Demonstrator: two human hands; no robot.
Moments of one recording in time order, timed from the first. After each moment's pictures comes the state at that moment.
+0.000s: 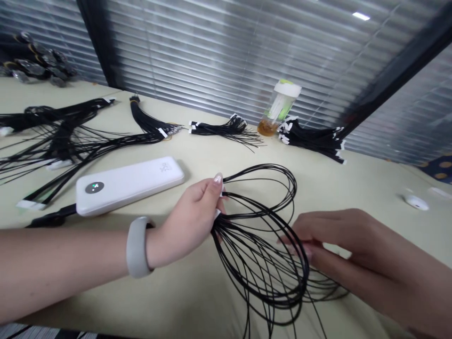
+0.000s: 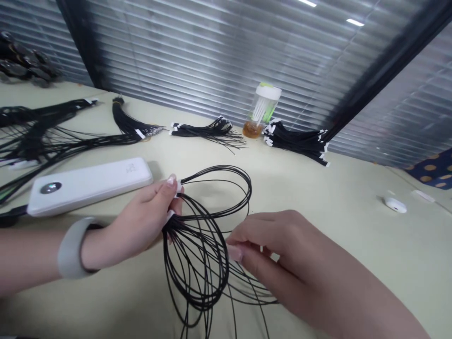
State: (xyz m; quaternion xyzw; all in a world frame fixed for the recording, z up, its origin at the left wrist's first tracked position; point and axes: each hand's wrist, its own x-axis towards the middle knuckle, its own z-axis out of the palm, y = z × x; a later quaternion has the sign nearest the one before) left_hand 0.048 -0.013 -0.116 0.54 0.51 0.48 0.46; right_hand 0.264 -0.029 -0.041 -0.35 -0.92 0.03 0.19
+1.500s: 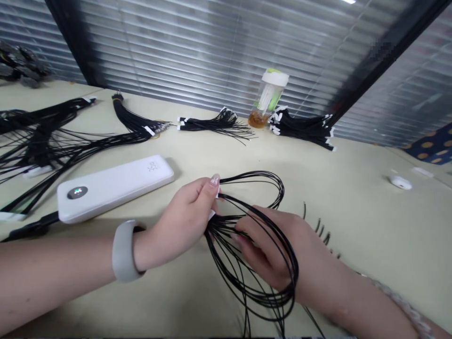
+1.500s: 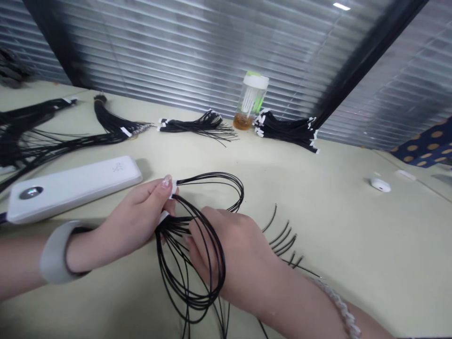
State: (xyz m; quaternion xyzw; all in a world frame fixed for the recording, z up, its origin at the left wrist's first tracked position) left_hand 0.047 -0.013 -0.113 0.62 0.52 0.44 0.39; right_hand 0.223 -0.038 -0.087 -0.36 -0.92 -0.01 0.12
